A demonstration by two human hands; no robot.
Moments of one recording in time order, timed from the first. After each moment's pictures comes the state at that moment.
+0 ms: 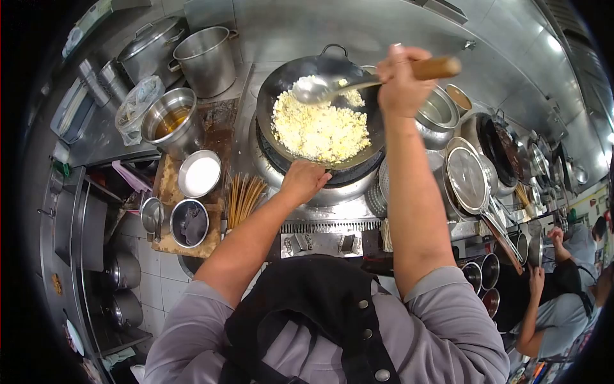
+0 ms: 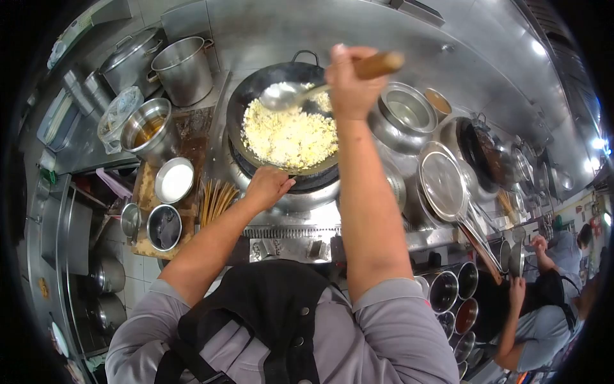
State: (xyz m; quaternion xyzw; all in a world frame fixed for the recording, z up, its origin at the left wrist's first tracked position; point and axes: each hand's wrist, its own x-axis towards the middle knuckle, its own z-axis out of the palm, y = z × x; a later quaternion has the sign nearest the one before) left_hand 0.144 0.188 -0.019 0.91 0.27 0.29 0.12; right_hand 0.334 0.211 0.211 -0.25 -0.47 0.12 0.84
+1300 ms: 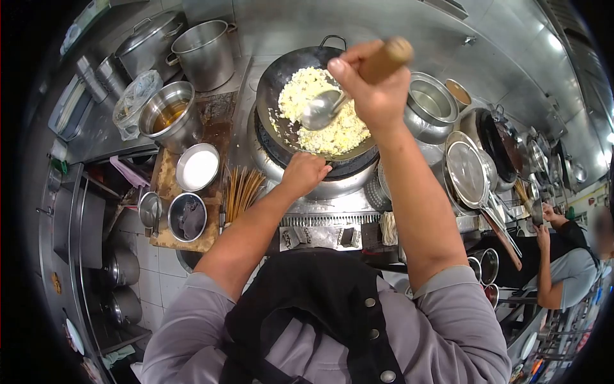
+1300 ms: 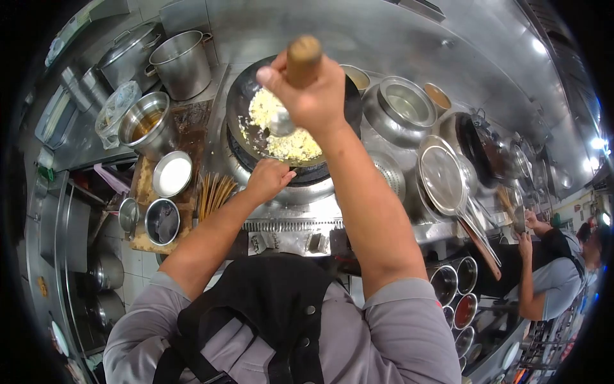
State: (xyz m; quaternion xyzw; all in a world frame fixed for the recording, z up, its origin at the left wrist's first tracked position) left_hand 0.151 0.191 -0.032 0.90 0.27 0.33 0.11; right_hand 0.282 0.160 0.213 -0.32 -0.62 0.19 0.69
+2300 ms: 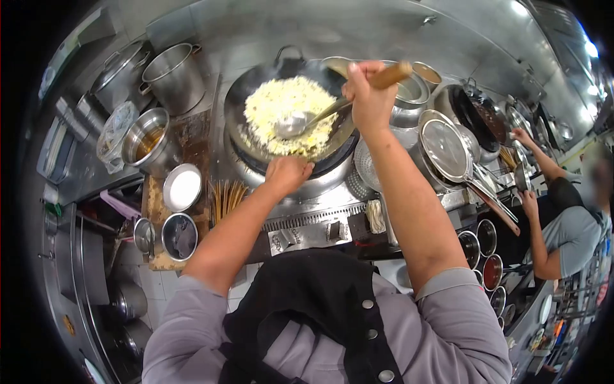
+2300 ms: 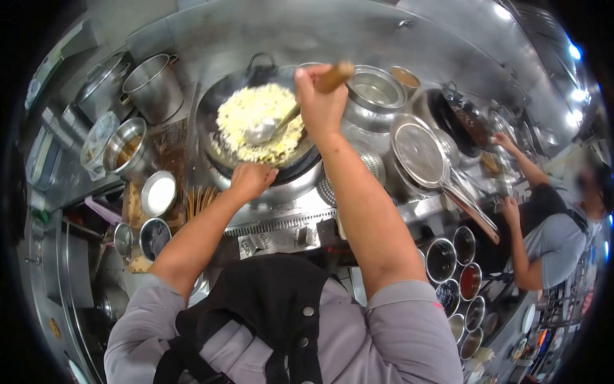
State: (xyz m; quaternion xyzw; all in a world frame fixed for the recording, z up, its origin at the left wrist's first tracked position) left_hand 0.168 0.174 0.008 0.92 0.32 0.18 0.11; right_hand 0.355 0.140 0.176 -0.42 -0.47 0.09 0.77
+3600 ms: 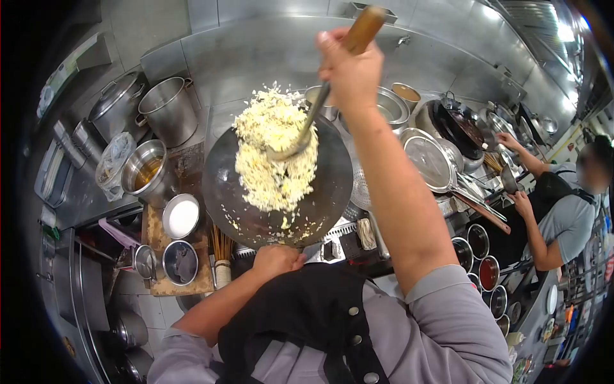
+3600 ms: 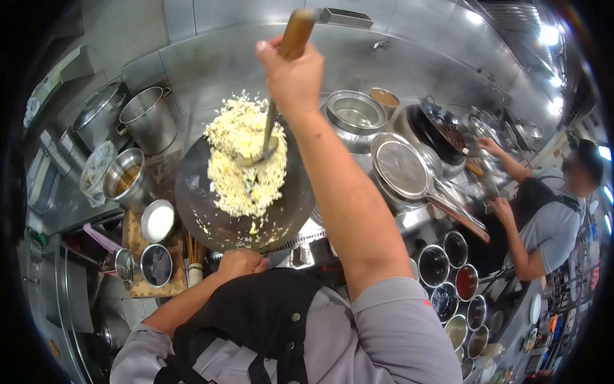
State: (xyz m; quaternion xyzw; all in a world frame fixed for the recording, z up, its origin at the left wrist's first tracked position) left_hand 0.082 0.048 0.017 0.95 0.25 0.14 0.12; right_hand 0.313 0.118 0.309 -0.34 -0.47 0.15 0.80
